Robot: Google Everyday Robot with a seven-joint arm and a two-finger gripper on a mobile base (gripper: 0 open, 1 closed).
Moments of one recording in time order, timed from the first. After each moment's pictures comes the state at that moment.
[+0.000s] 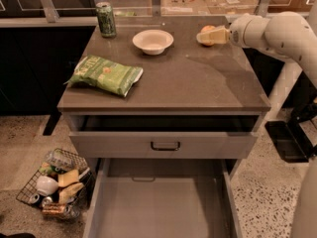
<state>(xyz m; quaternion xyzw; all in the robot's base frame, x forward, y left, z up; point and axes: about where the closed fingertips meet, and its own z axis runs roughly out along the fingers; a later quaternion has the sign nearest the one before) 0.838 -0.236 0.905 -0.22 0.76 0.07 0.60</state>
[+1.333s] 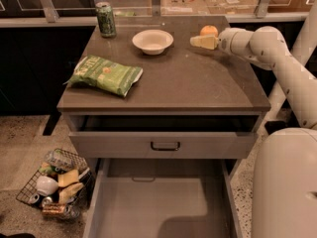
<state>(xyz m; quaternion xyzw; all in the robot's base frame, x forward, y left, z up) 0.904 -0.222 0.842 -0.19 0.76 0.15 0.60</state>
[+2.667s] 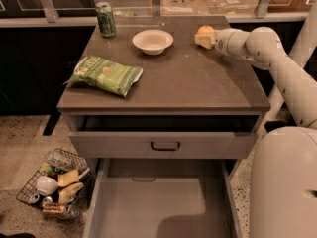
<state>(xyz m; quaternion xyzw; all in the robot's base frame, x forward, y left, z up) 0.906 -0.210 0.836 -0.19 0.77 0.15 0.59</state>
